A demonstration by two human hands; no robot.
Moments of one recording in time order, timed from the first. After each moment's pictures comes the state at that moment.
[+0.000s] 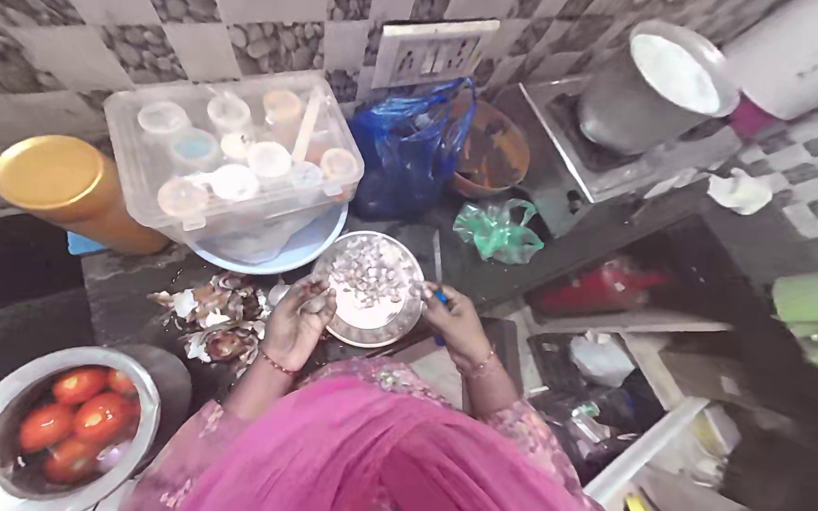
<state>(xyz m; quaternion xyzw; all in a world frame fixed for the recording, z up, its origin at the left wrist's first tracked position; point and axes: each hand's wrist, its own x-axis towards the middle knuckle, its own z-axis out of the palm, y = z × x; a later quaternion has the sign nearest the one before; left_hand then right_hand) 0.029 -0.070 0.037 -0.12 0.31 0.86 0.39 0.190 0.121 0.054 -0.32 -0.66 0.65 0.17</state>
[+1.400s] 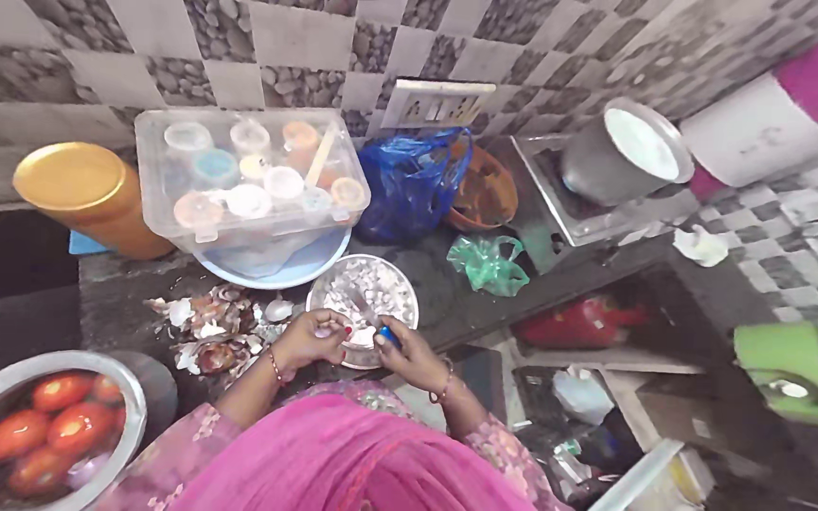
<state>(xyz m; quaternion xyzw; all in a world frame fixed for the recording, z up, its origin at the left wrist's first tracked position) 0.014 -0.073 0.036 0.23 0.63 0.57 0.47 0.169 0.108 0.044 -0.08 -0.84 0.53 0.01</state>
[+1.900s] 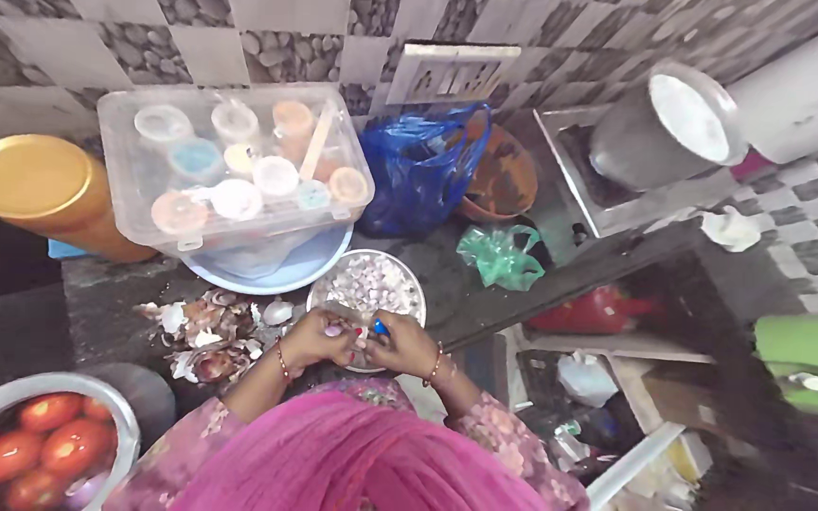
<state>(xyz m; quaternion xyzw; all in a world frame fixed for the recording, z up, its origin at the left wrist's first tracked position) 0.003 -0.054 0.039 0.23 0.63 0.54 0.51 0.135 0.117 0.039 -0.08 -0.92 0.38 -0.05</state>
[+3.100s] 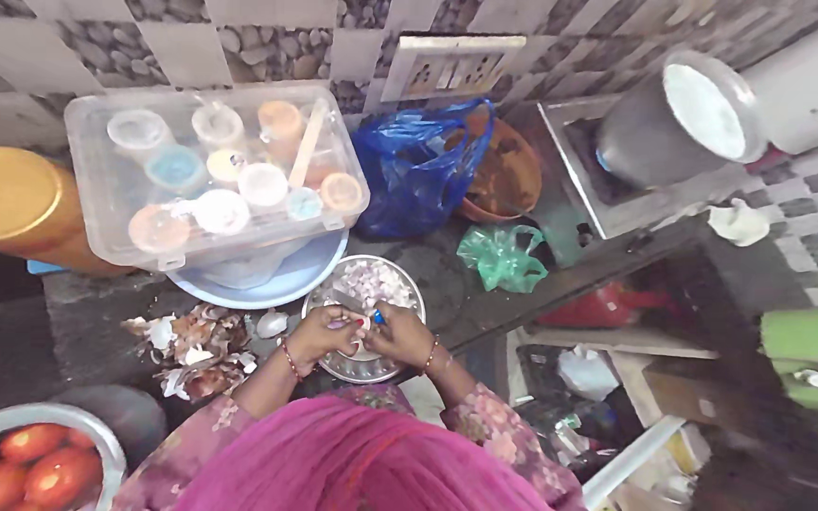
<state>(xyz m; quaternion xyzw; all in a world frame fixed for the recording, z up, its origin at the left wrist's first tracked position) -0.005 -0.028 0.026 0.14 0.59 0.58 0.55 0.113 0.138 0.032 -0.13 -0.92 0.37 -0.11</state>
